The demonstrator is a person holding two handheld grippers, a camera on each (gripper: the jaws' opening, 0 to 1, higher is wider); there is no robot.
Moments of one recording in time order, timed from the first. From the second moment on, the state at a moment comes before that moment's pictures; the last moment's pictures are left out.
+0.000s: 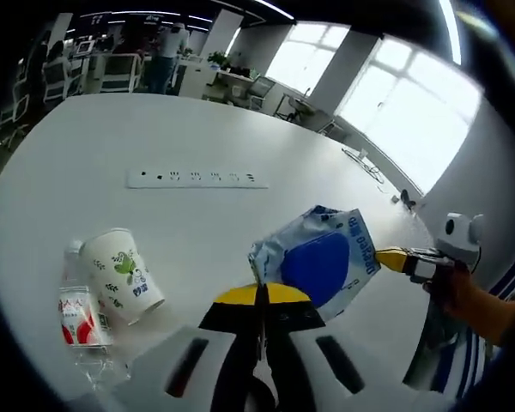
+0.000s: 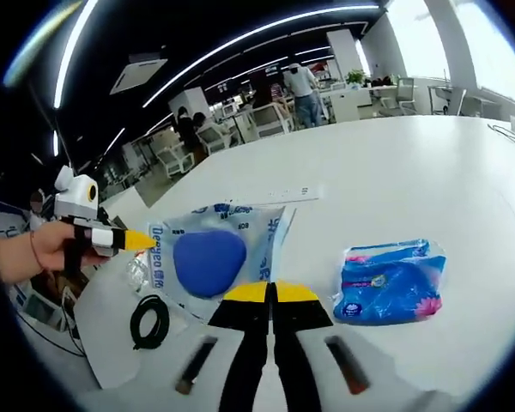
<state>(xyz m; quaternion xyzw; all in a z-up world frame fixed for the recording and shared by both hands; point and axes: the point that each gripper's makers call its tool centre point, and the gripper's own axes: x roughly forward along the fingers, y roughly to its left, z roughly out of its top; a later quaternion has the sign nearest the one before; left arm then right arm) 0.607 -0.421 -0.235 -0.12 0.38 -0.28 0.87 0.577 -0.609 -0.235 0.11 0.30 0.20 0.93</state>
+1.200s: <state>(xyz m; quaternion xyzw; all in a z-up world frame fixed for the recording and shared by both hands) 0.633 -0.434 -0.280 -0.13 0.41 -0.26 0.86 0.597 -0.621 -0.277 0.10 0.33 0.17 0.92</state>
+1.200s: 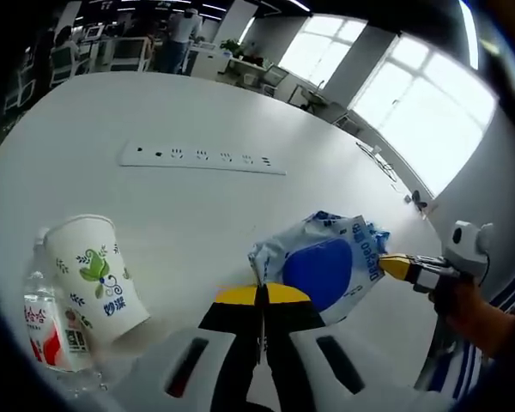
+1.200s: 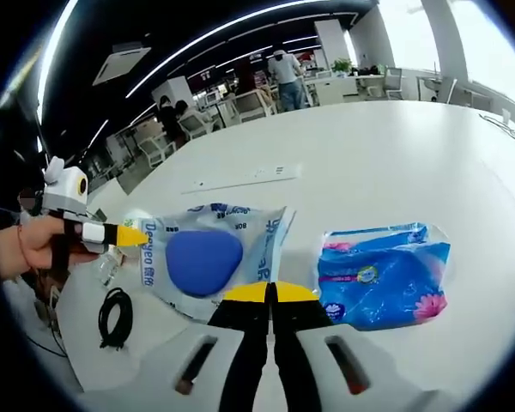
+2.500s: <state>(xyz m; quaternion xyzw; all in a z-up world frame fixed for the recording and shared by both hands) 0.644 -0.426 -0.299 -0.12 0.41 -0.25 0.87 0.601 -0.624 -0.281 0.10 0.32 0.17 0.93</state>
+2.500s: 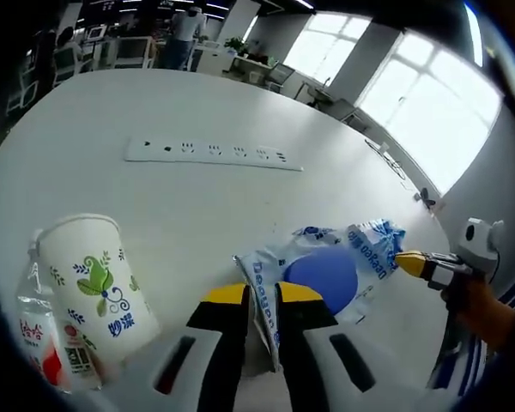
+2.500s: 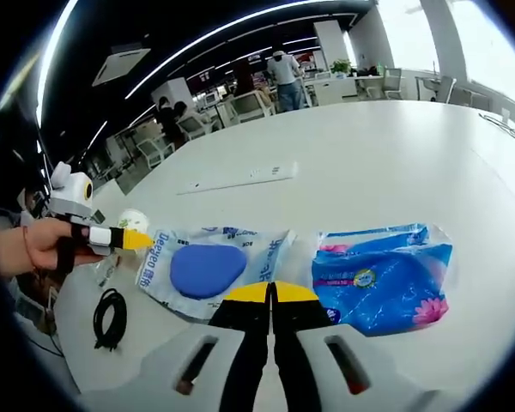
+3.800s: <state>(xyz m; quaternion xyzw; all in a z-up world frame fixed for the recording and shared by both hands) 0.638 -0.430 -0.268 -0.12 0.39 -0.28 0.87 0.598 -0.612 -0.259 0.07 0.29 0.20 0.93</state>
